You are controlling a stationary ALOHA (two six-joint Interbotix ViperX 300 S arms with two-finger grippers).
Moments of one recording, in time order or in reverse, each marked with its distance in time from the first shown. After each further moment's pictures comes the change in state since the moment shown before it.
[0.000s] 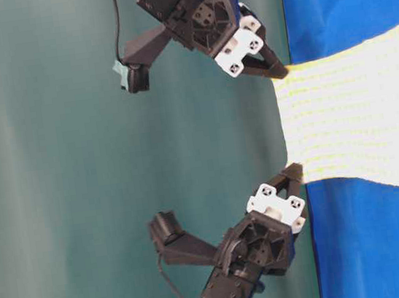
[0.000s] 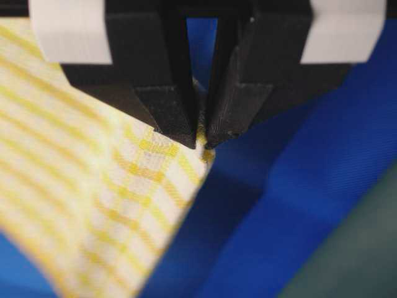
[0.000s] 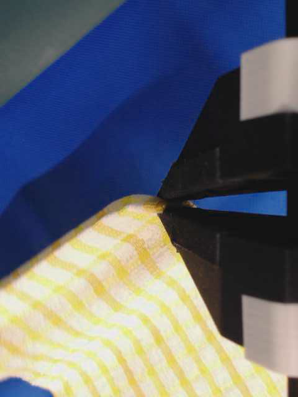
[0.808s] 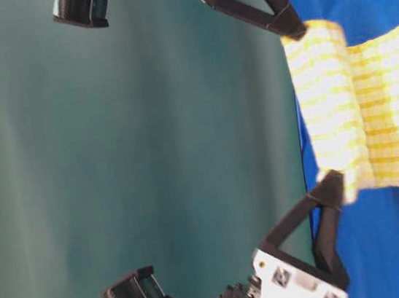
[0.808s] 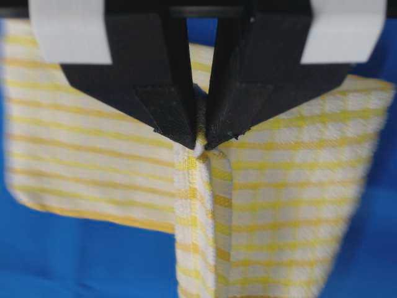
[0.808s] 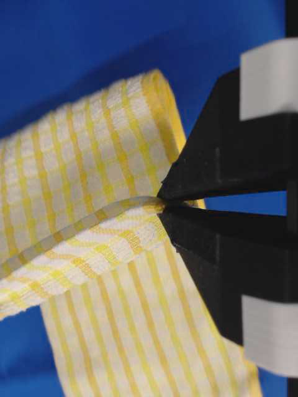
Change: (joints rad) left arm -0.431 -0.204 0.202 -0.005 -0.005 -0.176; right arm 0.419 -0.264 0.245 0.133 -0.049 0.006
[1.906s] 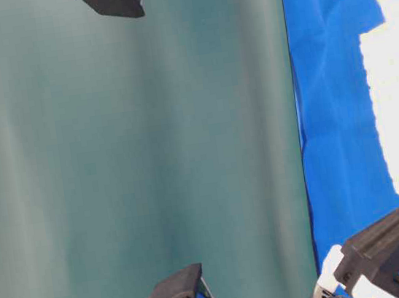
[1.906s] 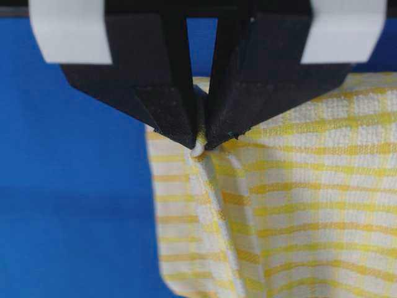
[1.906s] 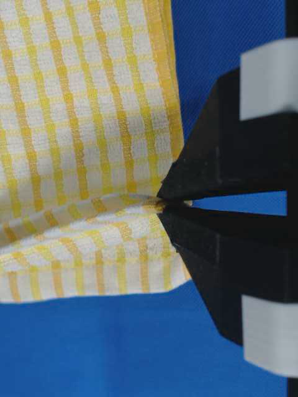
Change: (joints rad) left arm -0.210 0.114 -0.021 -0.002 -0.038 -0.014; right arm 0.235 0.104 -0.012 0.048 -0.018 0.000
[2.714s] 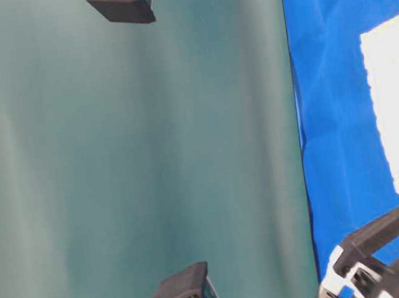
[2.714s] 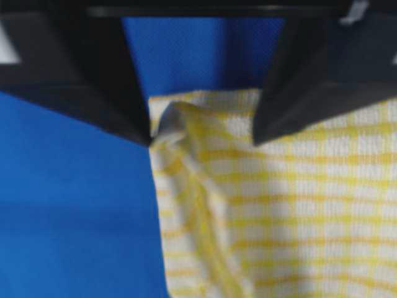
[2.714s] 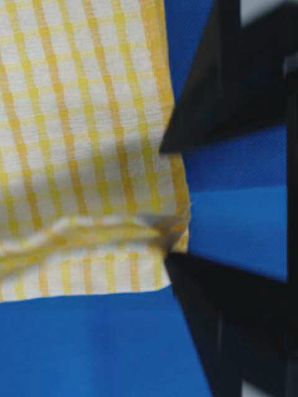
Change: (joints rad) left arm 0.003 -0.009 0.000 0.000 0.044 0.009; right arm 0.014 0.020 -0.017 0.000 0.023 -0.006
